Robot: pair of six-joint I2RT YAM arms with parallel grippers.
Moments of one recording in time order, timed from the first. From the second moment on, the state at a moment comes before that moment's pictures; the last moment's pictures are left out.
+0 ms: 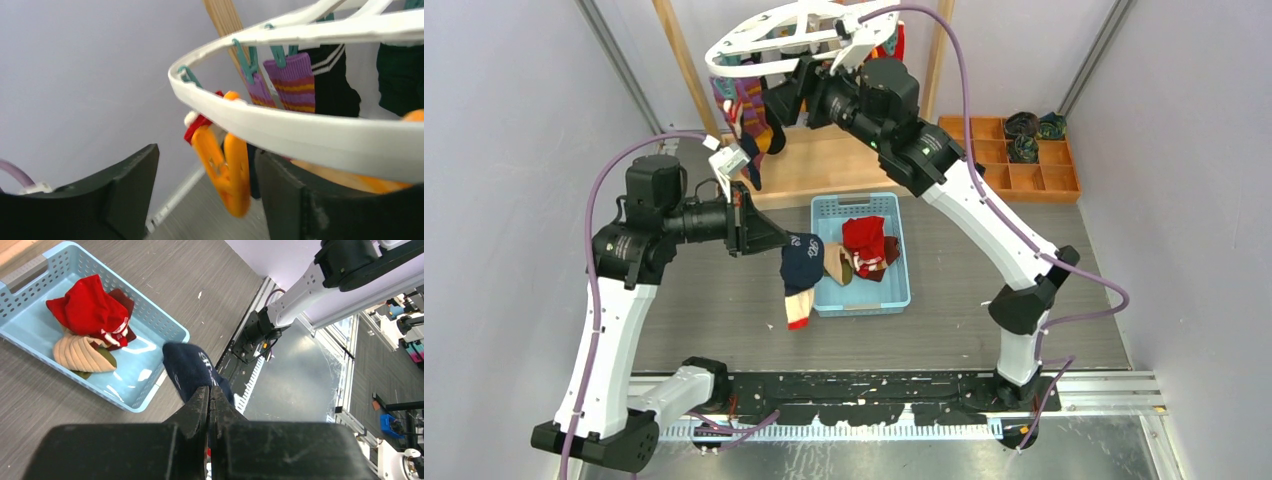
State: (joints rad) left arm -0.22 1.02 1.44 -0.93 0.96 -0.12; right arm 0.83 1.89 2.29 -0.30 0.02 0.46
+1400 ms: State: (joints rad) left arm -0.22 1.06 1.61 -1.02 0.94 -0.02; right arm 0.88 1.22 1.15 0.18 -0.55 0.83
